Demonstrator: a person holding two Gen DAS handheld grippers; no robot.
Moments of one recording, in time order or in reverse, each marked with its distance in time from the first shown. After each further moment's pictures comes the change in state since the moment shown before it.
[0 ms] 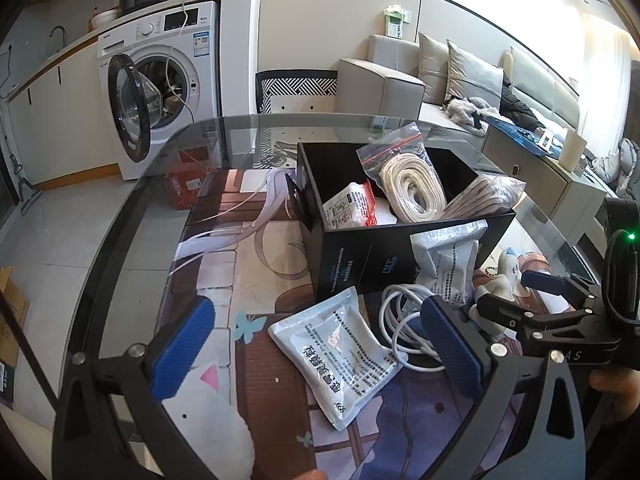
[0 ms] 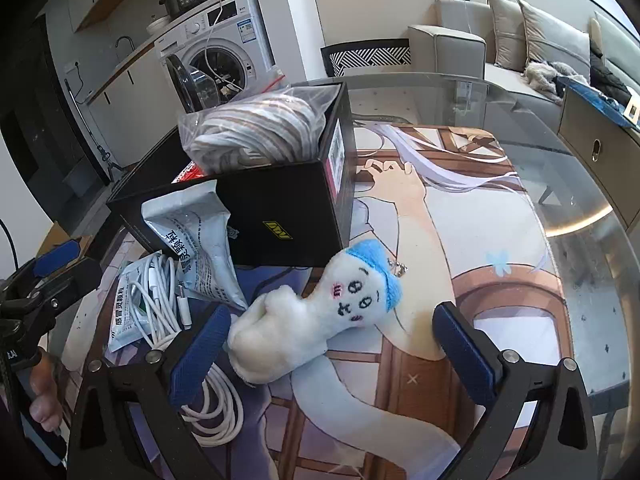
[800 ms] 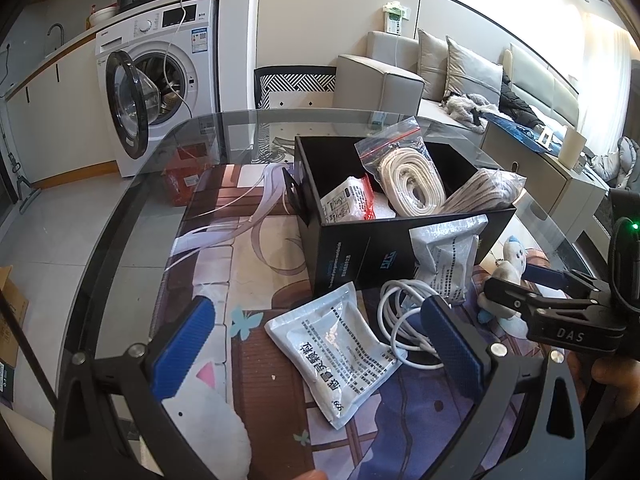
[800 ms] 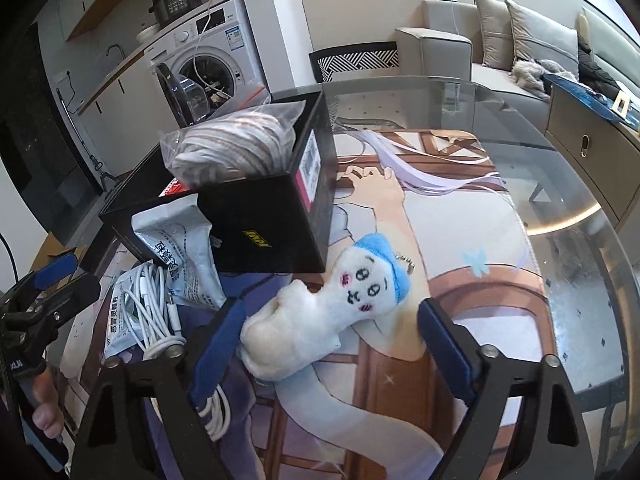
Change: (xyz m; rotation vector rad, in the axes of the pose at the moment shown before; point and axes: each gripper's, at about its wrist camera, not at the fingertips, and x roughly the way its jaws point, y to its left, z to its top) left arm 0.004 -0.002 -0.002 0.001 0.013 -0.003; right arm -0.003 -0.009 0.001 0.042 -0.018 -0.005
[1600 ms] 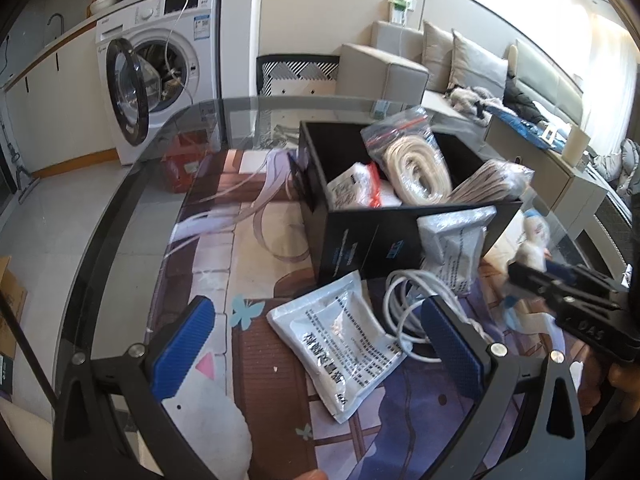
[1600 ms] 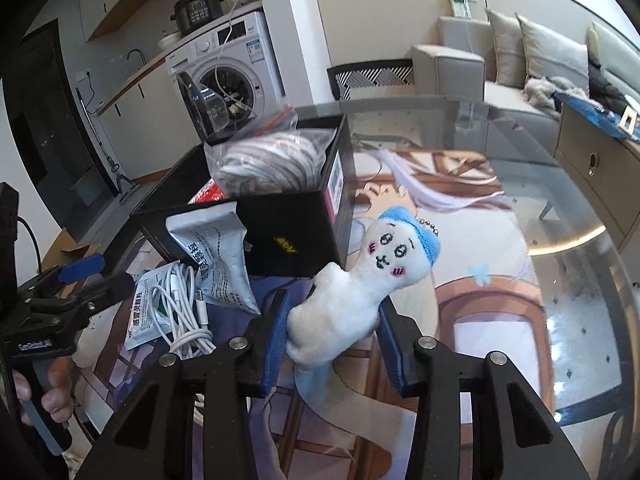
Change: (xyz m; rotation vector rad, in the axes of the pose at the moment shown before) left arm 0.008 0.004 -0.002 -0.026 0.054 0.001; right arm -0.029 0.005 -0.007 -0.044 -0.081 0.043
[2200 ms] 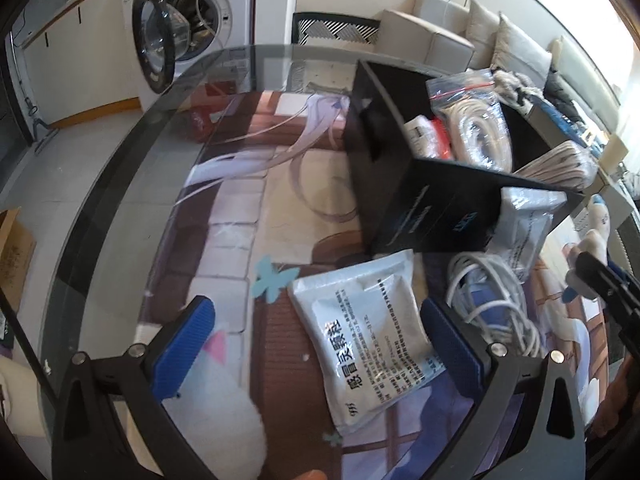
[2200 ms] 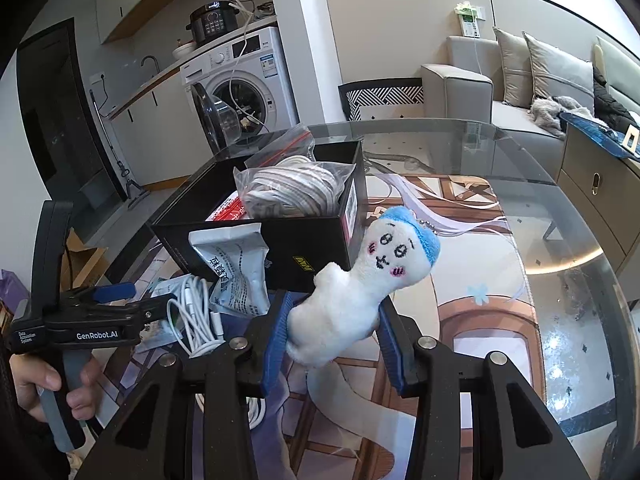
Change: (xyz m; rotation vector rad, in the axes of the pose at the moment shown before) left arm 0.034 0.020 -0.007 -0.108 0.148 0.076; right arm -0.013 0.006 0.004 -0.028 -0.046 0.027
